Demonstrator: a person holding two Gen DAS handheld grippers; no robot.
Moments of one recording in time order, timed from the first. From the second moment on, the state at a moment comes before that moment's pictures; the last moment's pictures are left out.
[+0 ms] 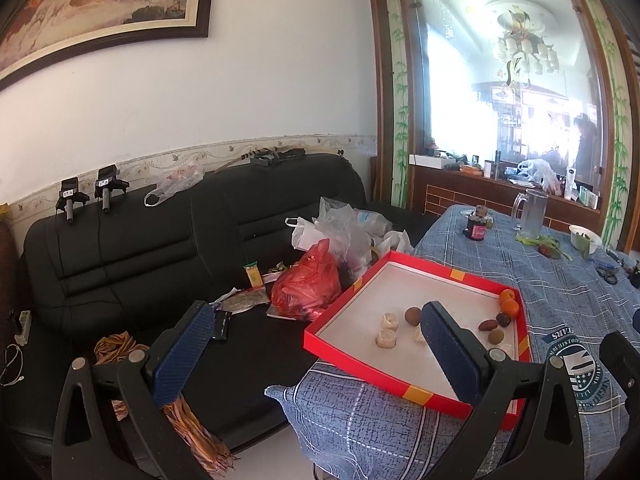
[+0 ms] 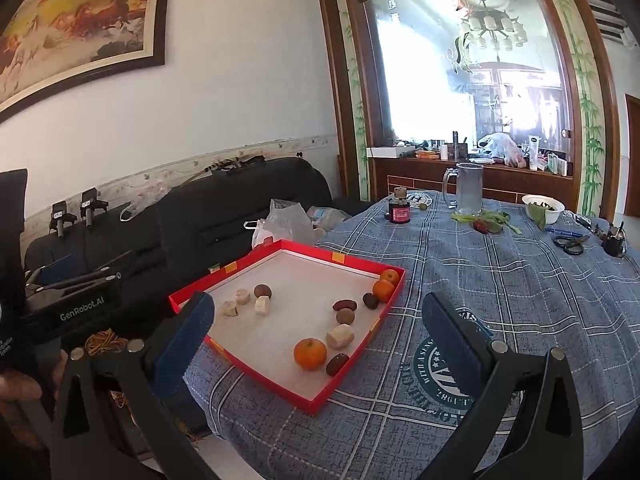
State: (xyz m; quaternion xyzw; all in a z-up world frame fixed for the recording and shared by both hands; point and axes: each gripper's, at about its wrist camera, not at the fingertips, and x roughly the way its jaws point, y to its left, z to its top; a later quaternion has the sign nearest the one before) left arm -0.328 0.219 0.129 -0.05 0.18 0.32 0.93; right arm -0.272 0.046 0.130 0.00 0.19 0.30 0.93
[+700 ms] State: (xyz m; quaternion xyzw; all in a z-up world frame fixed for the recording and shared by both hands) left arm -0.325 0.217 0.122 -0.05 0.20 0.31 0.93; right arm -0.269 0.043 0.127 0.00 0.20 0.30 0.93
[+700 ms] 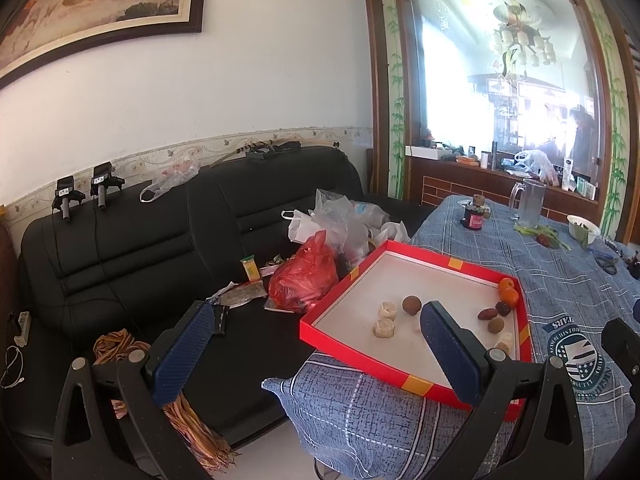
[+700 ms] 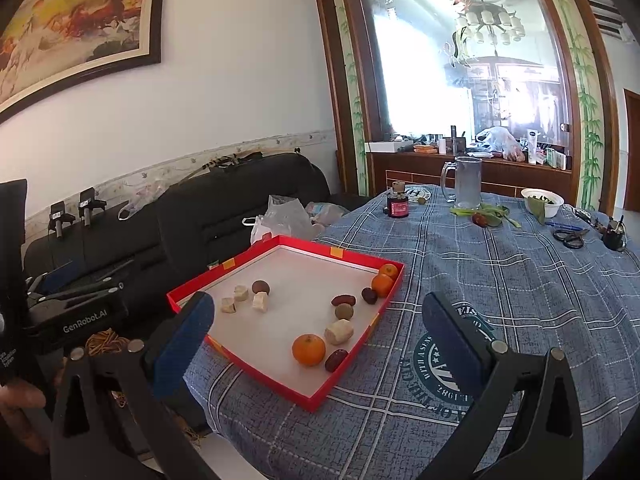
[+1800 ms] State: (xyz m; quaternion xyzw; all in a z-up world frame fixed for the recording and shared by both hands) left arm -0.320 0.212 0.119 -0.03 0.21 0.28 0.94; right arm -0.268 0.046 0.121 -0.01 0.21 0.30 0.93
